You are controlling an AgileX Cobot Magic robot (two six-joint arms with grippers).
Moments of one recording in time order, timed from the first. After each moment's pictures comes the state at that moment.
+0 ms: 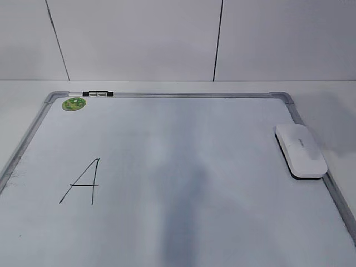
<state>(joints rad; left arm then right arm) 0.13 1.30 -1.35 -0.35 1.24 0.31 0.18 1.17 -1.07 0.00 1.23 0.06</state>
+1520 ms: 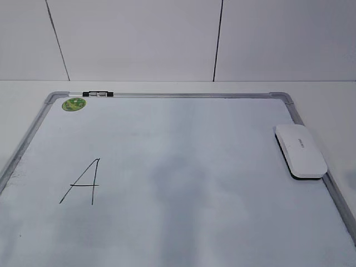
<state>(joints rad) 0.08 0.46 -0.51 -0.31 1.11 0.29 0.18 0.33 -0.50 -0.11 1.14 0.05</state>
